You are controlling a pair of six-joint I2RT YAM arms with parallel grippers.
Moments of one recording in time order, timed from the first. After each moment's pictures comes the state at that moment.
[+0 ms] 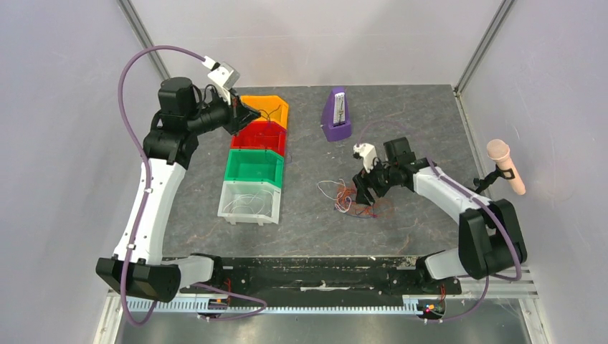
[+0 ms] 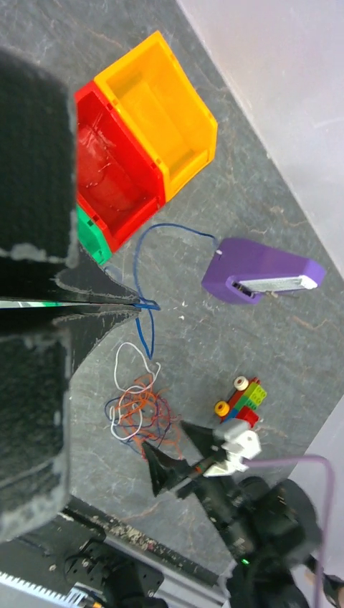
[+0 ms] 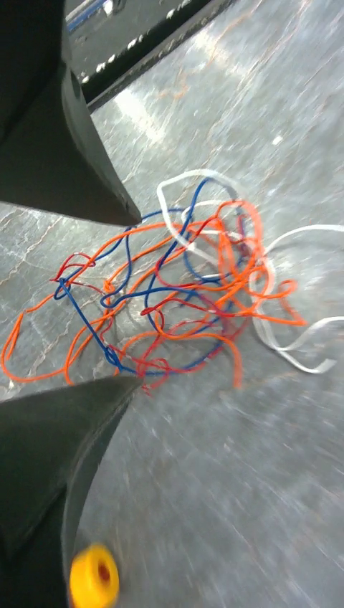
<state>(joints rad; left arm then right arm) -0.15 1.23 1.46 -0.53 0.67 0.11 0.30 1.44 0.79 -0.44 -0.50 -0.38</state>
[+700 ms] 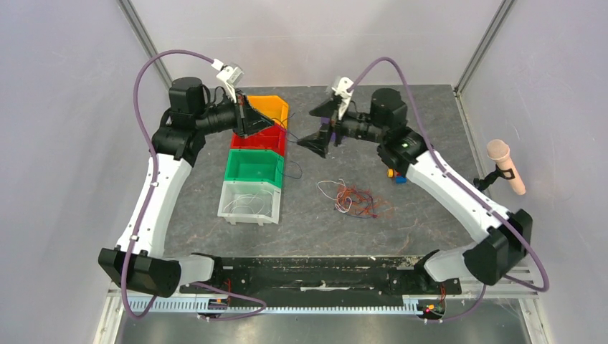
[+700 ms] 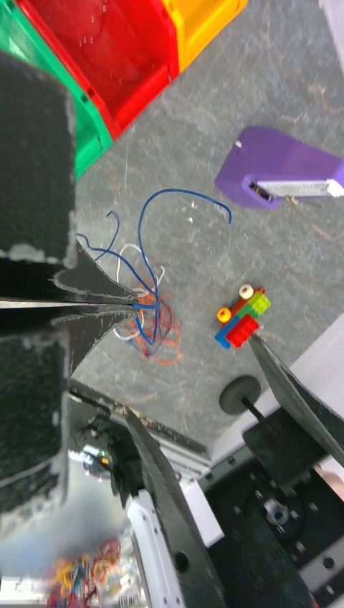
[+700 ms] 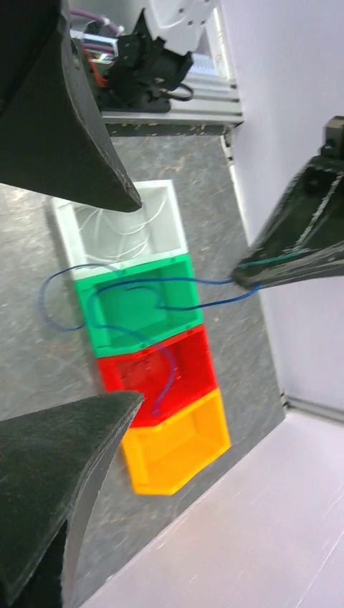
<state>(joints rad) -0.18 1.27 1.45 -0.54 0.81 -0.12 0.57 1.36 1.31 -0.04 -0.65 -0.07</state>
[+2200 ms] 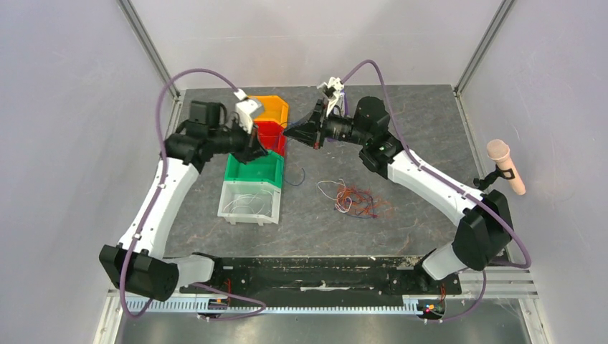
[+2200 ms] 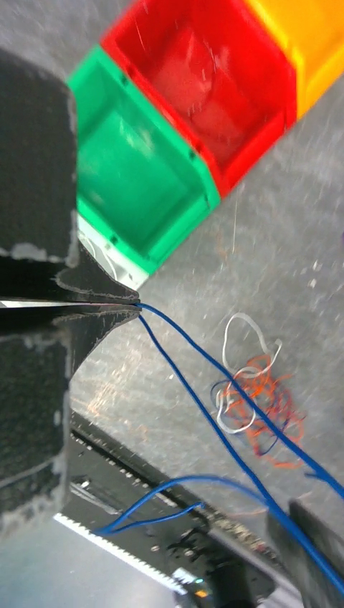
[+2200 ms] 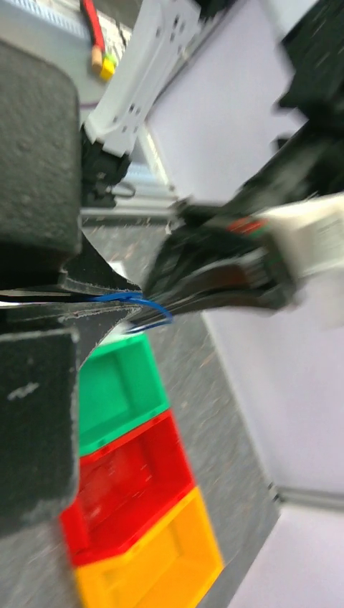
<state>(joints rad) -0.19 1.25 1.36 -0.81 0.62 0.25 0.64 1.50 1.22 0.34 -0.67 0.31</state>
